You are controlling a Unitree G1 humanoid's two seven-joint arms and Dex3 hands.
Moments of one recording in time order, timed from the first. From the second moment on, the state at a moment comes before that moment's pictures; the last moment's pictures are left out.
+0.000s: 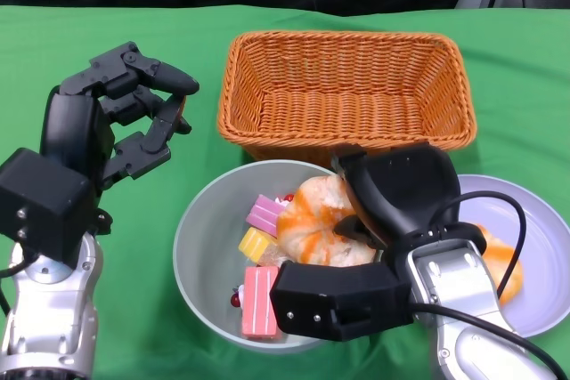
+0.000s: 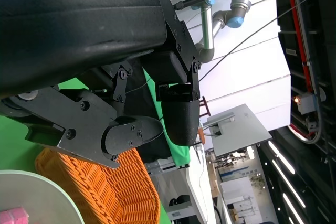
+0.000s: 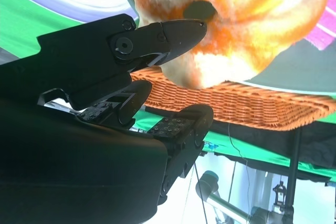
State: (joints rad) left arm -0.36 0.07 0.12 0.30 -0.05 -0.40 -0.08; right arm -0.36 -0.04 0.58 0.02 -1.39 0.45 0.15
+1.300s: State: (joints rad) left arm -0.34 0.07 0.12 0.29 -0.05 -0.44 -0.08; right arm -0.41 -0.05 0.63 0.16 -1.39 0.47 0.08
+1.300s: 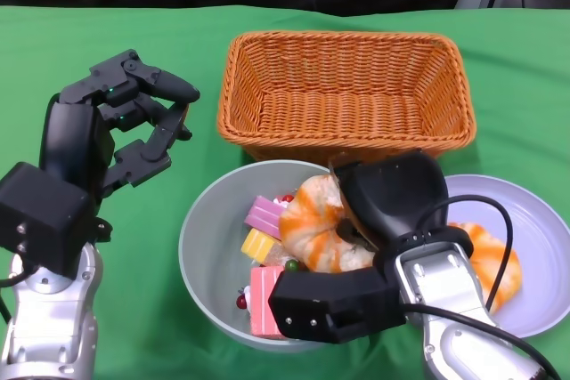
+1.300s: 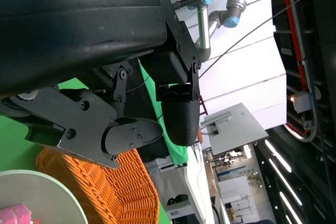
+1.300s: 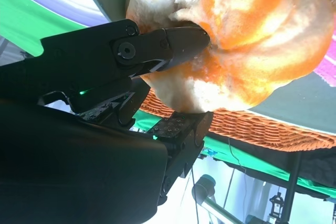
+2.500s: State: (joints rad) left arm -0.33 0.06 0.11 0.29 -0.04 -0.46 -0.08; right arm -0.42 -0.10 0.61 0.26 -1.15 0.23 -0.29
